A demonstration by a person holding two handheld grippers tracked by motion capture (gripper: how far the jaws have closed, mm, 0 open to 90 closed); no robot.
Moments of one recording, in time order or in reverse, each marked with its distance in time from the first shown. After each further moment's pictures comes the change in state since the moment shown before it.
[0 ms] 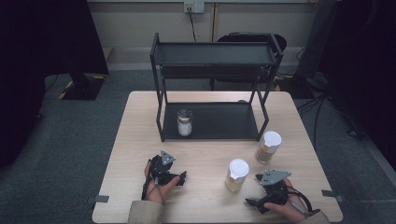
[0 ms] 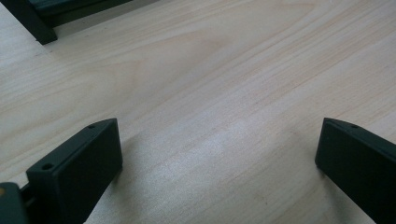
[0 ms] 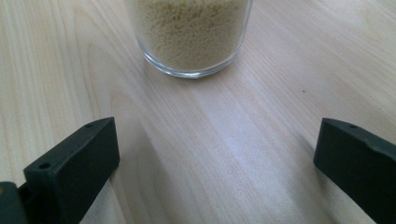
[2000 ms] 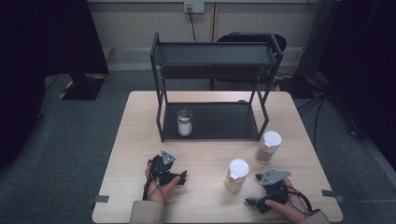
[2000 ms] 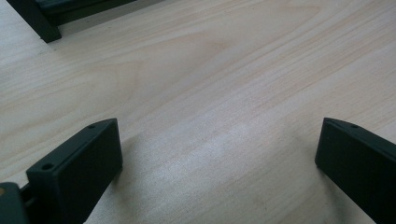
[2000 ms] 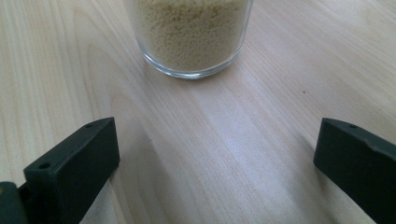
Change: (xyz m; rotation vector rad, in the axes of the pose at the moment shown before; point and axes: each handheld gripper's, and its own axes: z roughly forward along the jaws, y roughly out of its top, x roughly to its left) left arm -0.004 0.001 0.001 0.001 0.018 -0.016; right arm 0.000 0.001 0.000 0.001 0.000 -0.001
